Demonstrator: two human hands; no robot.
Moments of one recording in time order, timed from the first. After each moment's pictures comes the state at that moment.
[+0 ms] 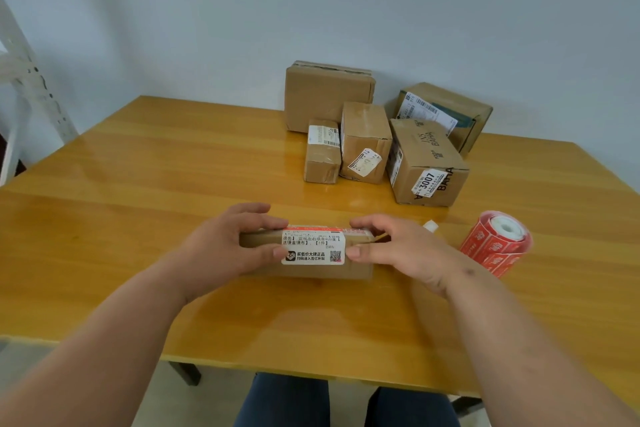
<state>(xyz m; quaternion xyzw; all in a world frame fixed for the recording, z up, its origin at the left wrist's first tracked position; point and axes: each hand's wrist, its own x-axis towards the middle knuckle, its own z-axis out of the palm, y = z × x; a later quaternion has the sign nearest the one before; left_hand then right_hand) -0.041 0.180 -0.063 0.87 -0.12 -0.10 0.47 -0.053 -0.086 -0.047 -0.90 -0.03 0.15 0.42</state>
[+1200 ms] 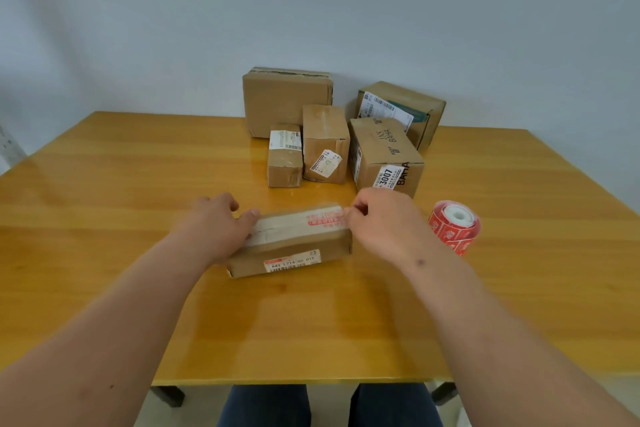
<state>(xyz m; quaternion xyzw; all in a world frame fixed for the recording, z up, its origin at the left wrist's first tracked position) -0.003 0.123 -0.048 0.96 0.06 -0.08 0.26 -0.050 -0.100 -0.031 -0.98 0.03 -0.04 0.20</state>
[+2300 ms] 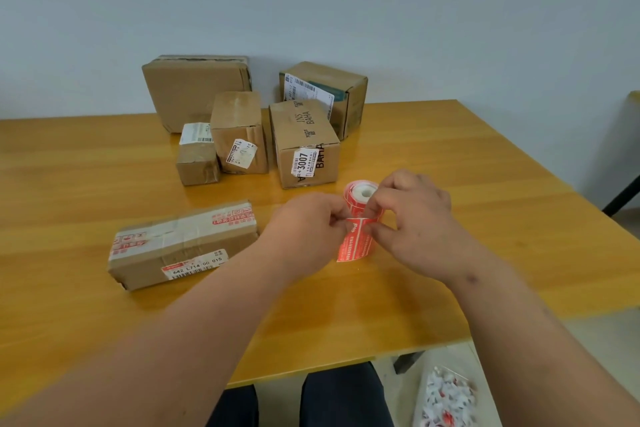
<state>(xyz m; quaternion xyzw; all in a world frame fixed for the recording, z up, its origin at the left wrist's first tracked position) -0.061 -0.073 -0.042 0.91 -0.28 -0.07 0.30 -0.118 -0.230 -0.038 -0.98 0.02 -0.12 0.17</state>
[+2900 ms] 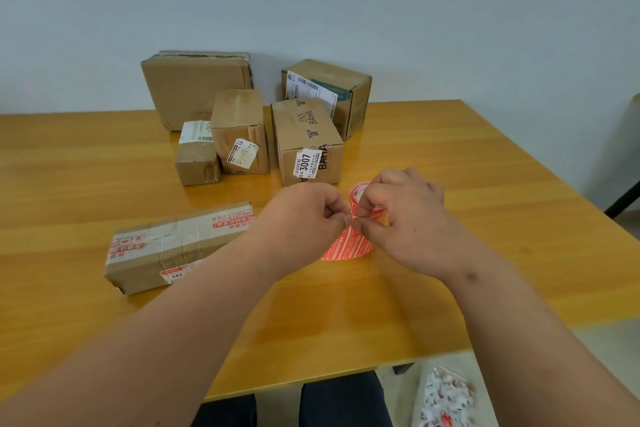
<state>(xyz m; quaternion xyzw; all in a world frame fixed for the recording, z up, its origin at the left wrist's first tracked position) -0.056 -0.063 -0.024 0.89 -0.28 -0.07 0.34 -0.107 -0.220 -0.028 -0.98 -0.01 -0.12 0.18</state>
